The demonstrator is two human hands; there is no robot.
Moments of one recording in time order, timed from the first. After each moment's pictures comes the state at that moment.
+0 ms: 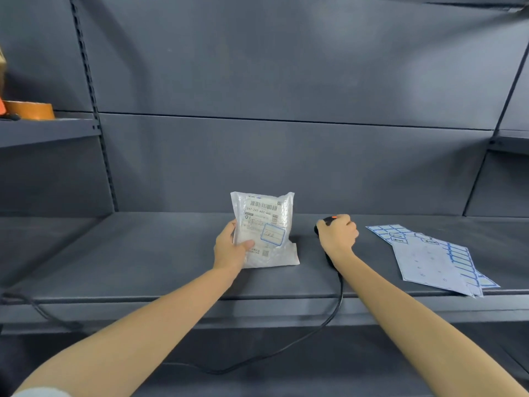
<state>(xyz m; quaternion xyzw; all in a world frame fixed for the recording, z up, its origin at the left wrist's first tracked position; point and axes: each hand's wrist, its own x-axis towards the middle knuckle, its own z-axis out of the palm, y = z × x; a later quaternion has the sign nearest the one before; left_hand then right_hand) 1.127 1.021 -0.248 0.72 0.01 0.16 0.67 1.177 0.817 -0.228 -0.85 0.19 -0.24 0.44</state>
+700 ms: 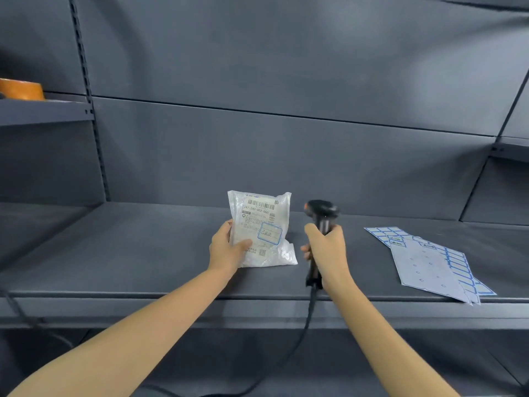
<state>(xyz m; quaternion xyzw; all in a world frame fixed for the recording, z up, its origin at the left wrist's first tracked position) 1.136 1.024 -0.259 0.71 0.01 0.16 0.68 1.110 0.846 -0.223 -0.73 0.07 -0.16 0.66</state>
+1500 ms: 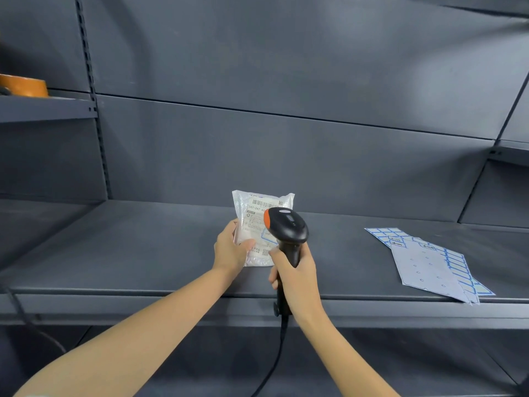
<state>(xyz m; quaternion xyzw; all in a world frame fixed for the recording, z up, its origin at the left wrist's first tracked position) 1.135 1.026 -0.261 0.73 -0.03 0.18 0.66 1.066 0.897 -0.256 -0.69 -0.09 -0.12 0.71</state>
